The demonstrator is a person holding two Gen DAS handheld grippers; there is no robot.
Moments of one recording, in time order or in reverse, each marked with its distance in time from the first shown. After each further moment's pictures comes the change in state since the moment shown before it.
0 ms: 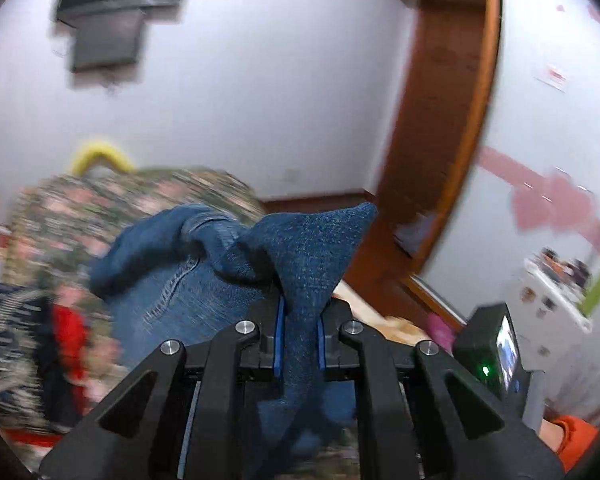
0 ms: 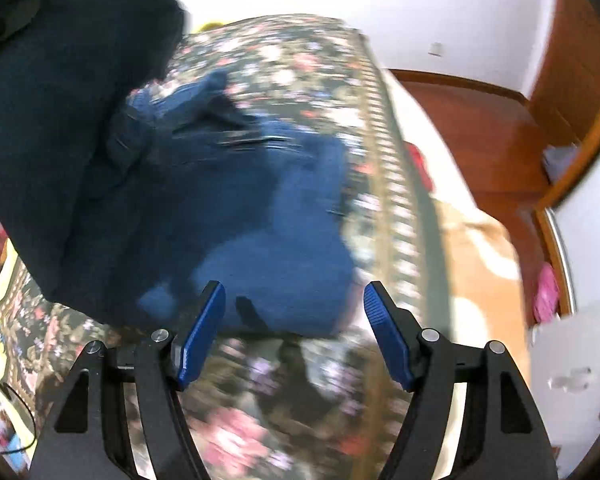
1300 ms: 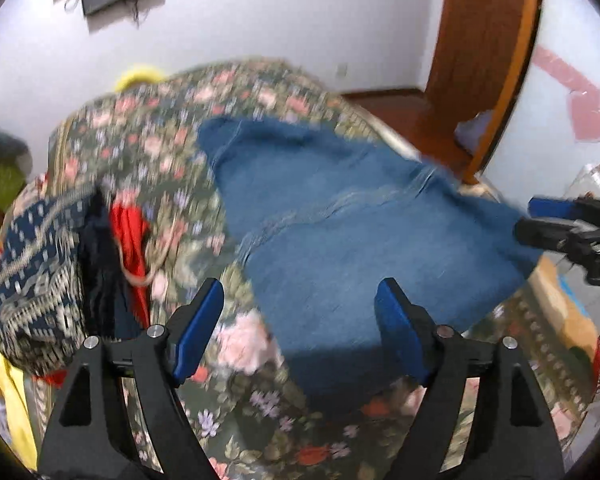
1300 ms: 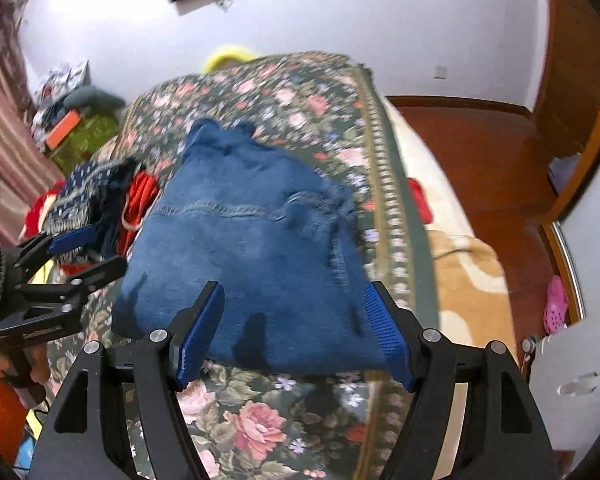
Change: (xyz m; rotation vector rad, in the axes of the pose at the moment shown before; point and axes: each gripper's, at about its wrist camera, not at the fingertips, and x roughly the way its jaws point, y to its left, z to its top) left arm 0.006 0.082 -0.081 0.050 0.363 0.288; right arm -0.020 0.036 0.020 -0.063 -0.081 0.094
